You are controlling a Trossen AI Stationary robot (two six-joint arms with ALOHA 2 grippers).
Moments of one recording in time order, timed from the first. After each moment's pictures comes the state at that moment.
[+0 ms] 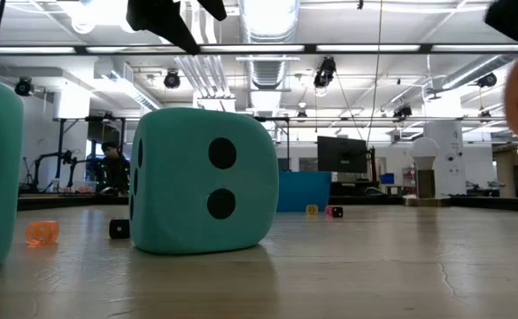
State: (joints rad) left arm -0.32 1.55 1.40 -0.87 -0.48 -0.76; right arm 0.77 1.15 0.98 -1.07 0.23 0.58
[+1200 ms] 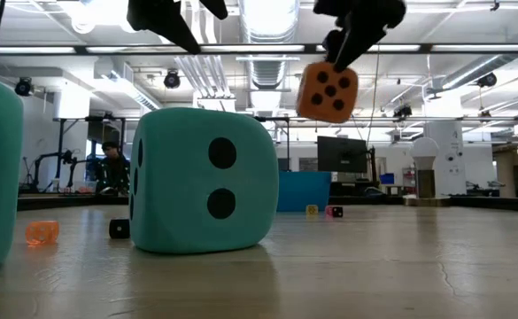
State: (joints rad) left arm -0.32 1.55 1.40 -0.86 -0.48 -0.76; right arm -0.22 1.45 1.40 -0.94 -0.03 -0.31
